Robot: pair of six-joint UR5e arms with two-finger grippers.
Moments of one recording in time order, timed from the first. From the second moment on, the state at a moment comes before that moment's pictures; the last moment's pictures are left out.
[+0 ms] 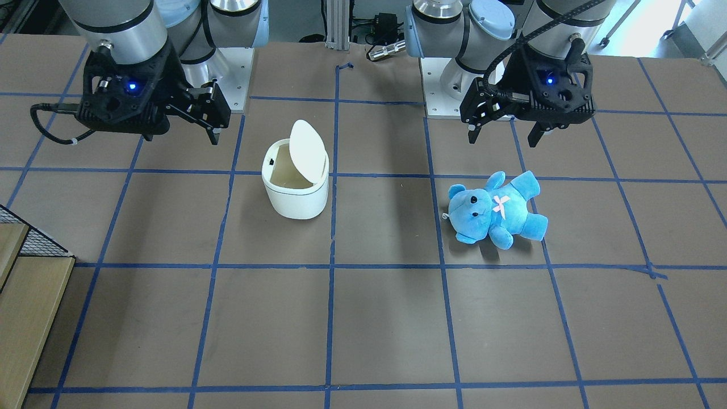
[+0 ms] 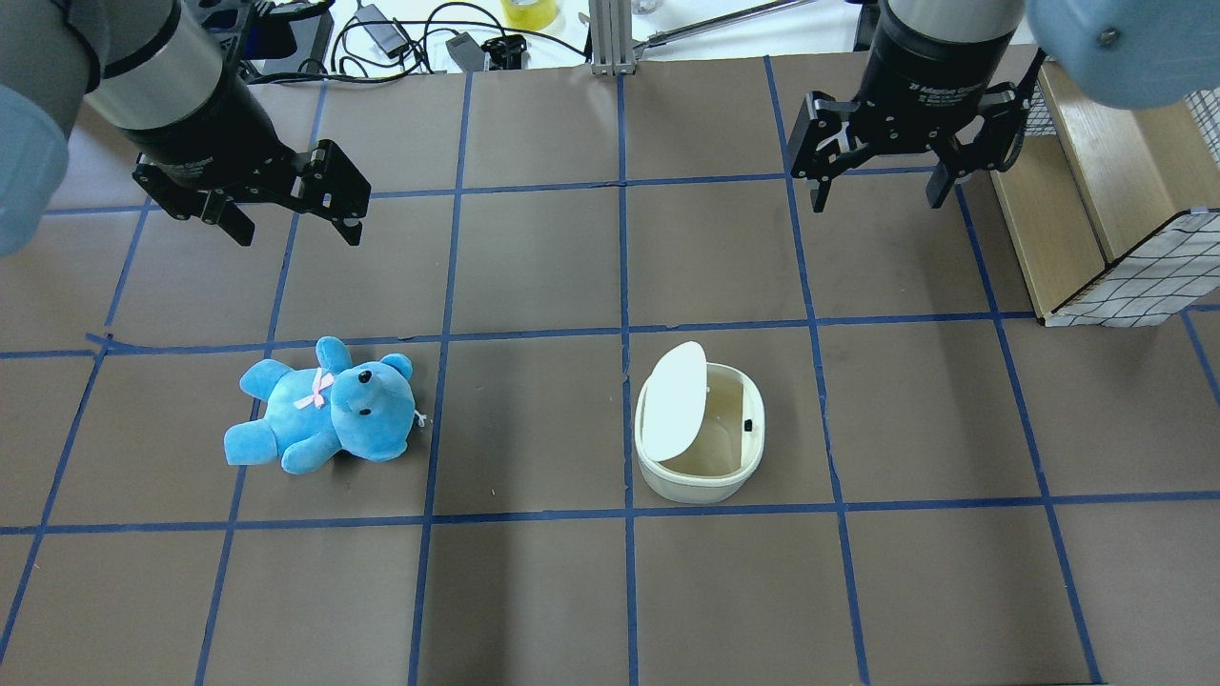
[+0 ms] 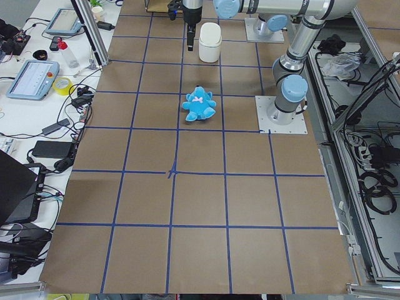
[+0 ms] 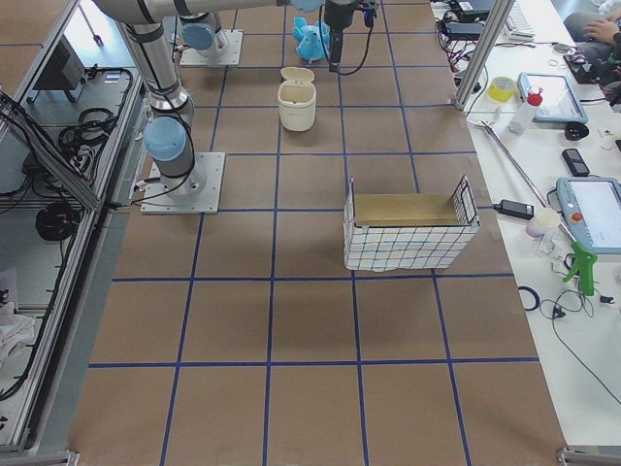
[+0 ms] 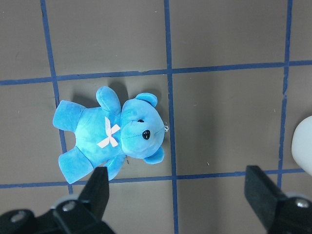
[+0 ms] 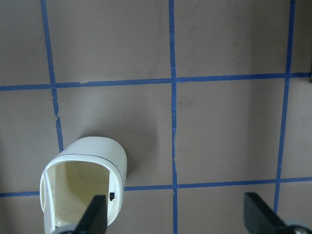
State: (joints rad) left arm -1.54 -1.52 -1.60 -1.55 1.57 0.07; right arm 1.62 -1.51 1.45 -1.45 -1.59 0.08
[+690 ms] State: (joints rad) left arm -1.54 -1.52 -1.60 -1.55 1.57 0.07; right arm 1.61 -1.54 1.48 -1.60 -1.62 0.07
